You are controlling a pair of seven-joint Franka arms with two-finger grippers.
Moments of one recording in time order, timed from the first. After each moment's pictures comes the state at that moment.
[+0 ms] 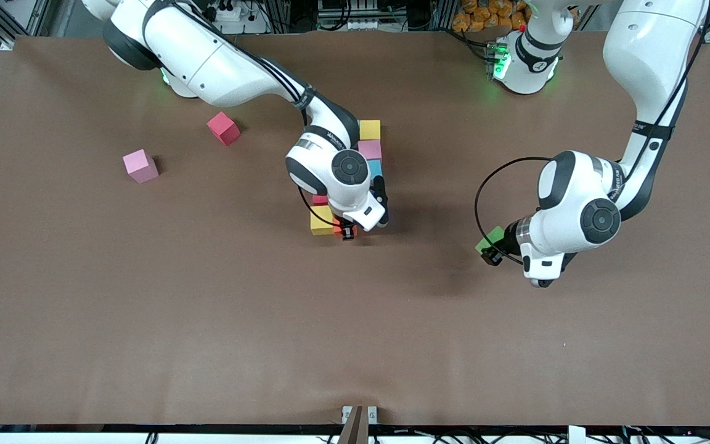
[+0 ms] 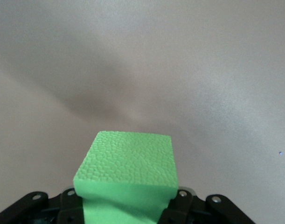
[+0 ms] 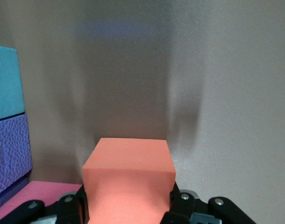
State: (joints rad) left arm 0.02 0.50 -0.33 -1.78 -0.07 2.15 -1.03; right arm 0.46 0.88 0.42 -1.40 -0.41 2.11 -0.67
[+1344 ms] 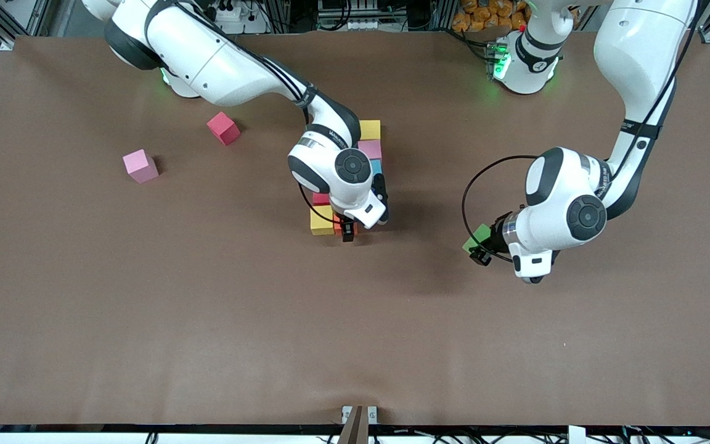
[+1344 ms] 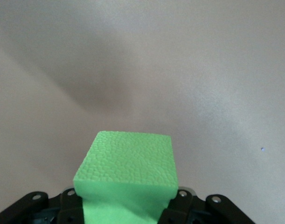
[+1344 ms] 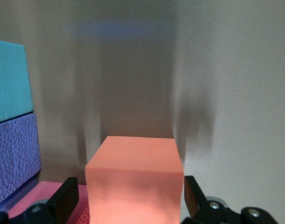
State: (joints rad) left arm -0.01 0.50 -0.34 -1.76 -0.10 2.15 -1.16; right arm 0.47 0.88 0.42 -1.41 -0.41 2.09 -0.66
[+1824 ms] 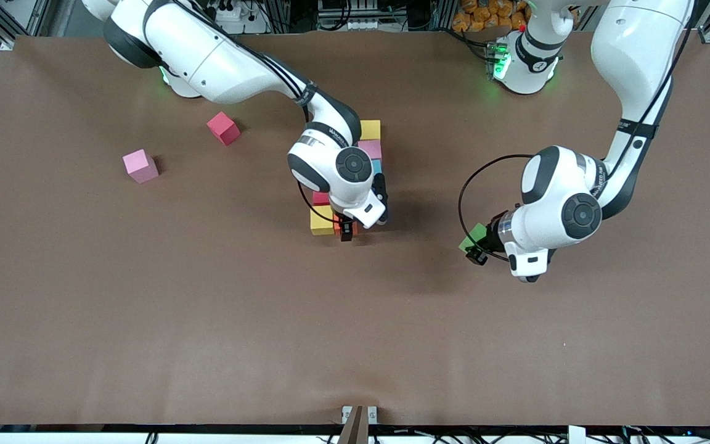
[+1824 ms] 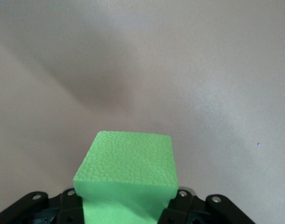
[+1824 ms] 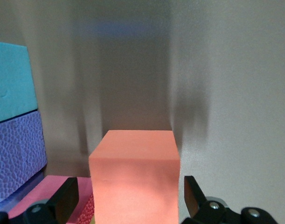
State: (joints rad) left arm -0.03 0.50 -0.34 -1.75 -0.10 2.15 -1.22; right arm 0.47 0.87 0.43 -1.40 -0.41 2.05 -0.62
